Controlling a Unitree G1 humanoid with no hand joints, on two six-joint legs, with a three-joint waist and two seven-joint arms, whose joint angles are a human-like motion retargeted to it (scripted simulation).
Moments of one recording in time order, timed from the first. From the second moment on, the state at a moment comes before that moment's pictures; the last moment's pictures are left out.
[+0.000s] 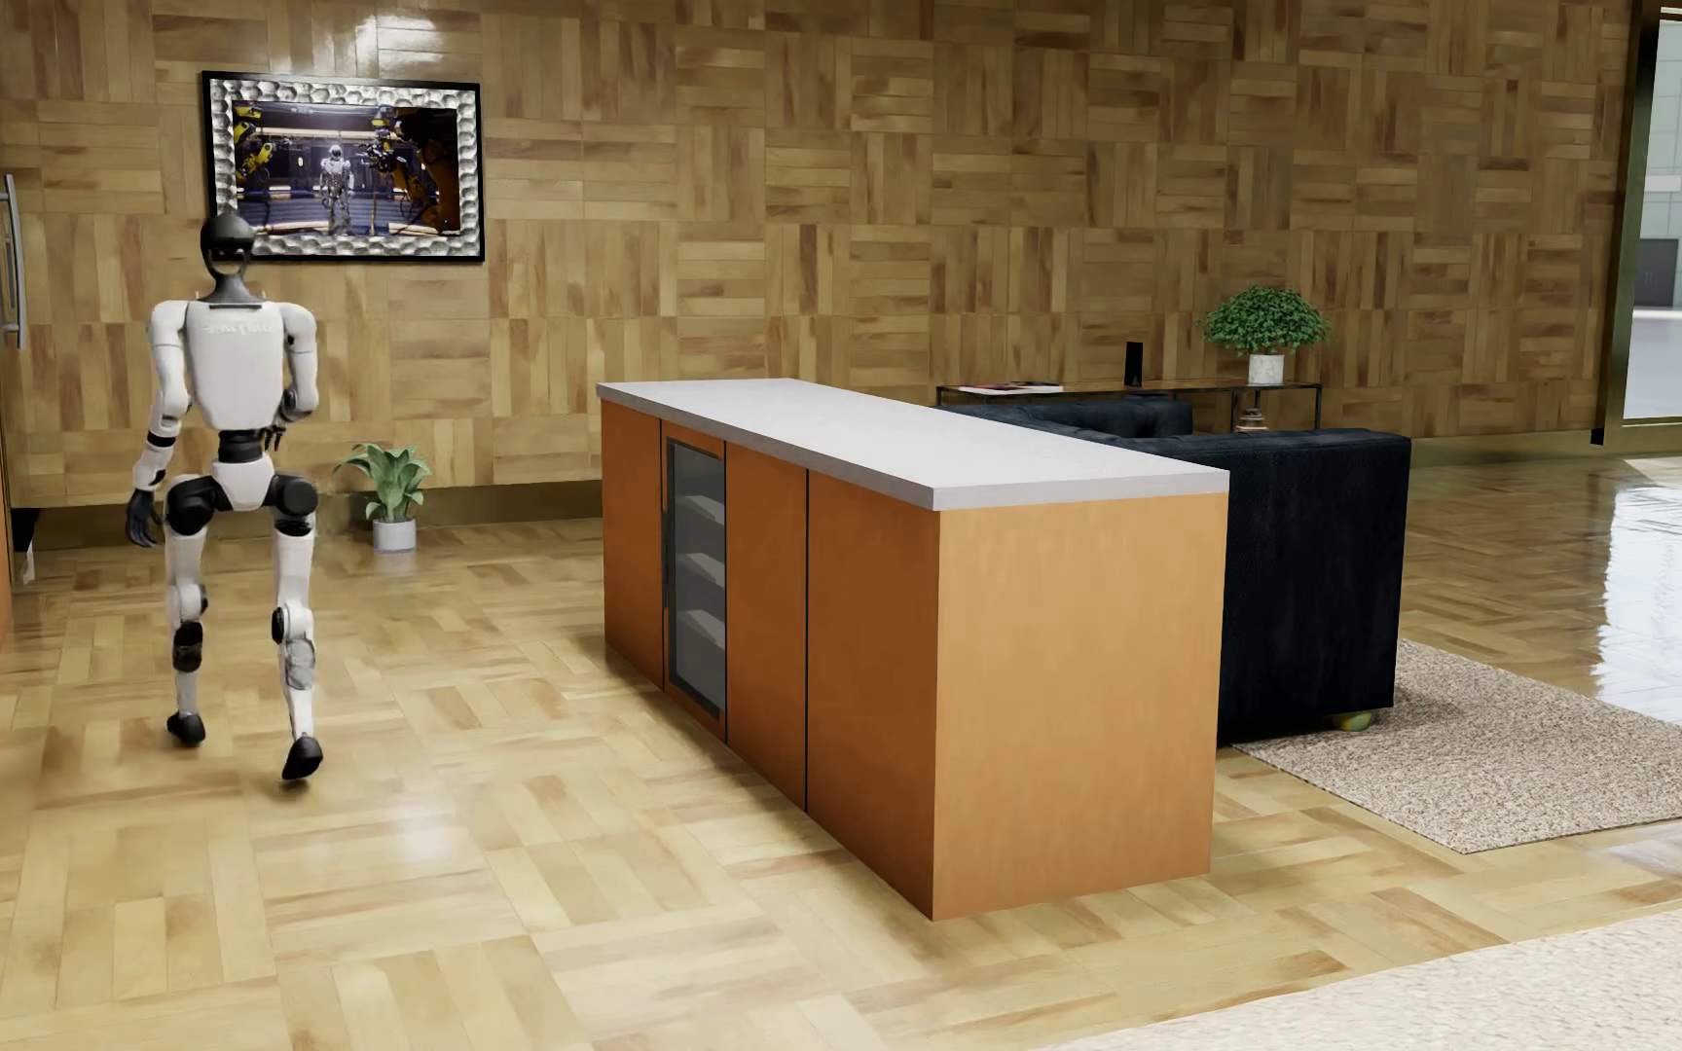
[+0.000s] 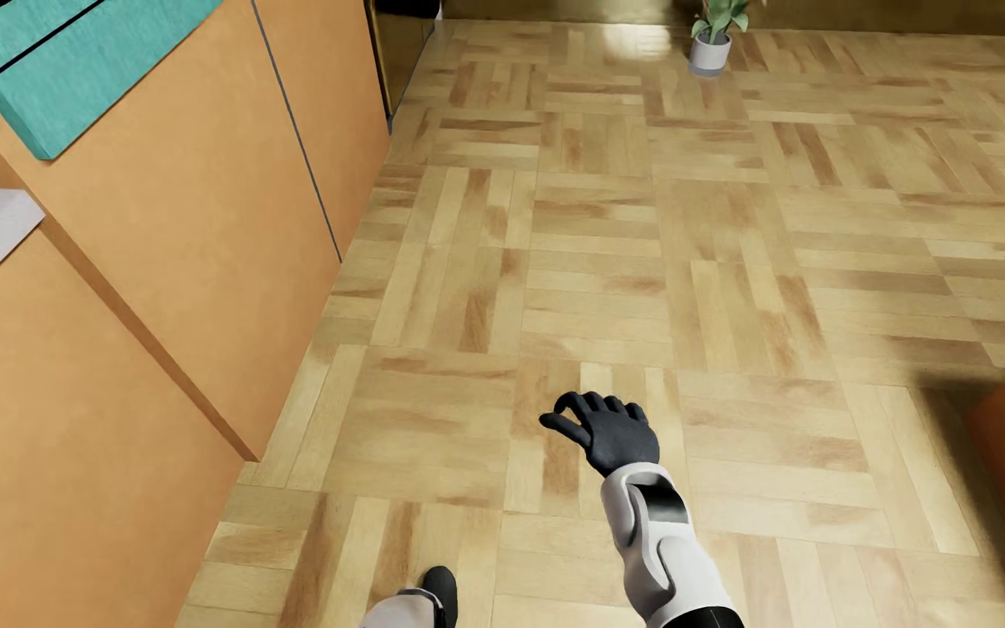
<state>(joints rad) -0.45 0.36 0.02 0.10 0.17 0.07 0.04 0.02 0.17 0.43 0.50 0.38 -0.15 0.12 -0.21 0.02 -0.08 -0.03 -0.13 0.11 0.17 0.62 0.41 0.90 -1.16 0.31 0.05 -0.20 -0.05</state>
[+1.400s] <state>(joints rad) -0.43 0.23 0.03 0.15 0.10 0.02 0.18 0.06 0.20 0.60 0.81 0.36 -0.02 -0.03 -0.01 -0.03 -0.06 0.01 -0.02 0.17 0.19 0.56 0.70 0.84 -1.10 0.32 0.43 -0.12 0.06</state>
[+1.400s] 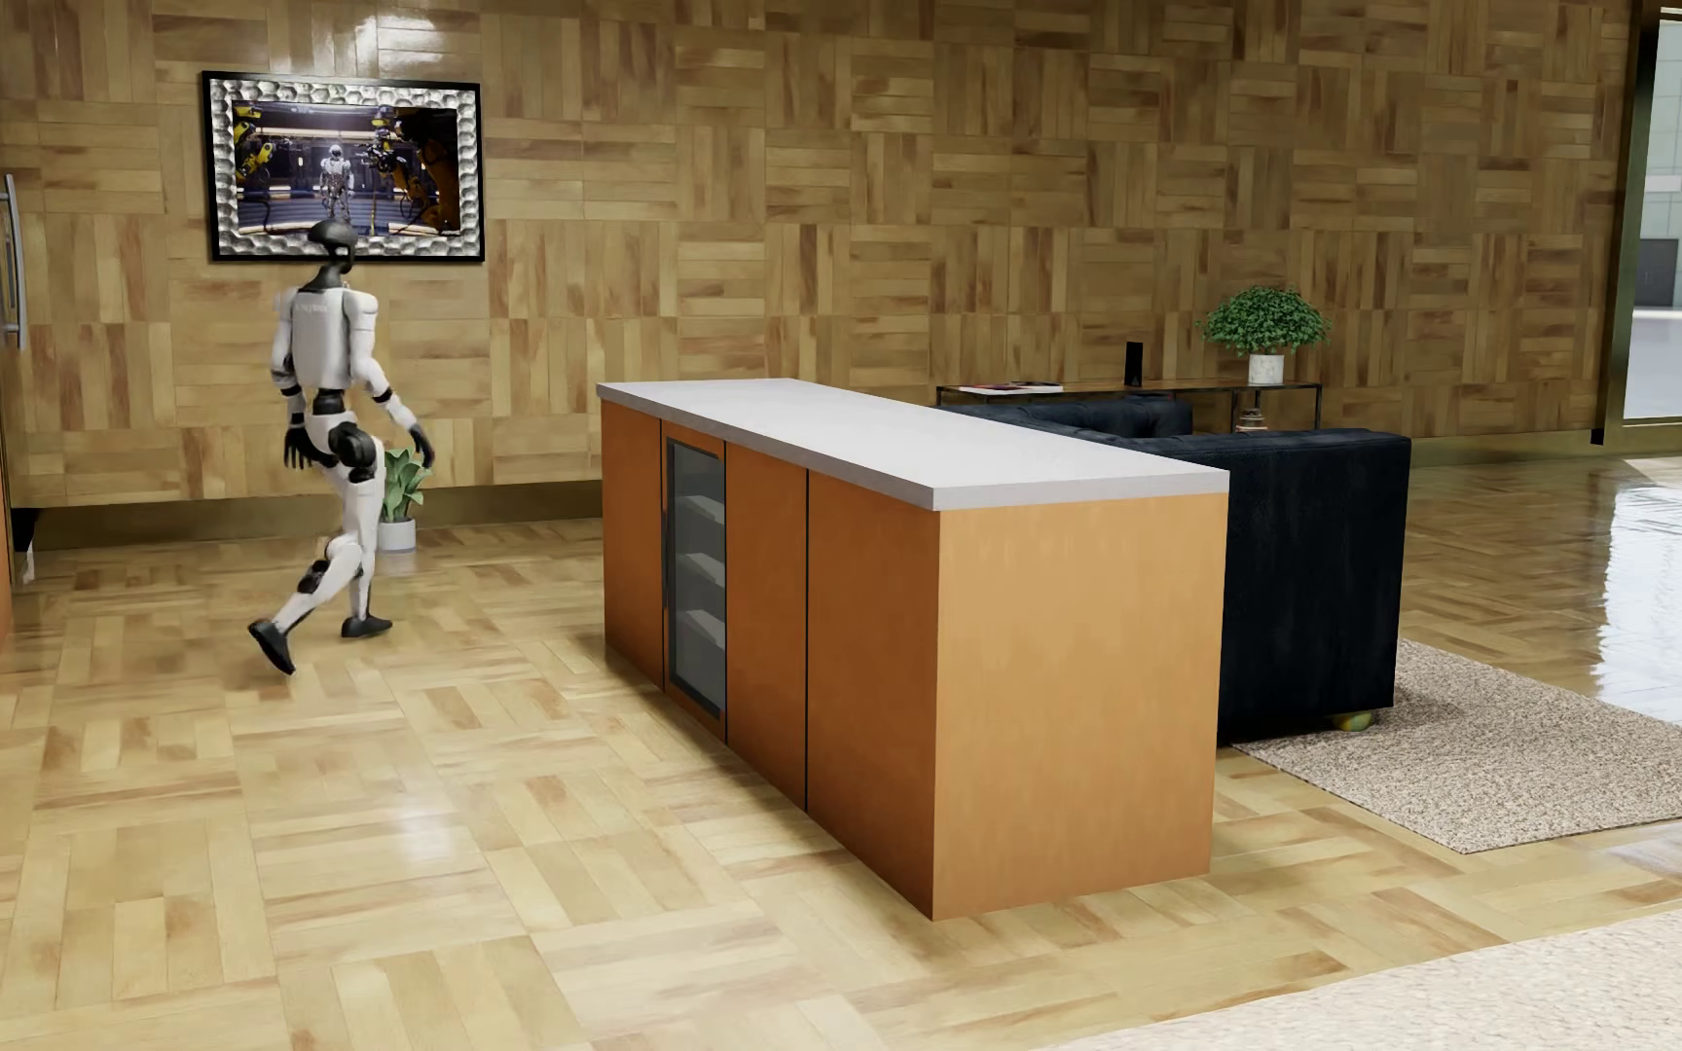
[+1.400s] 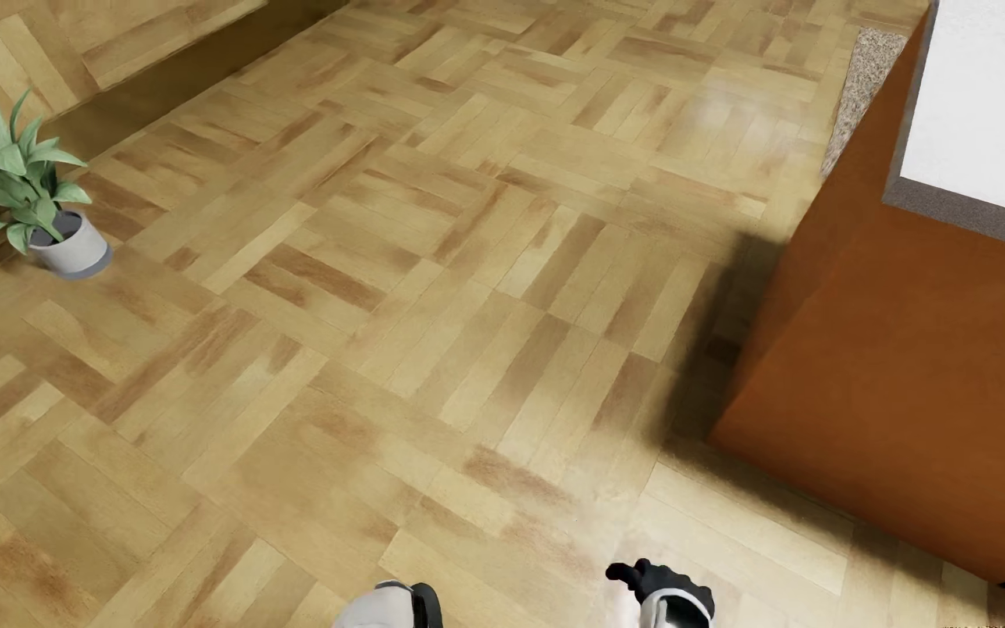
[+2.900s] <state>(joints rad) -0.03 -0.20 0.00 0.14 -0.05 -0.02 0.74 -0.23 0.11 0.37 1.24 0.23 0.36 -0.24 0.11 -0.04 -0.08 0.11 0.09 0.08 -0.08 0.68 0.83 0.93 -1.19 0.29 0.43 -0.13 0.16</state>
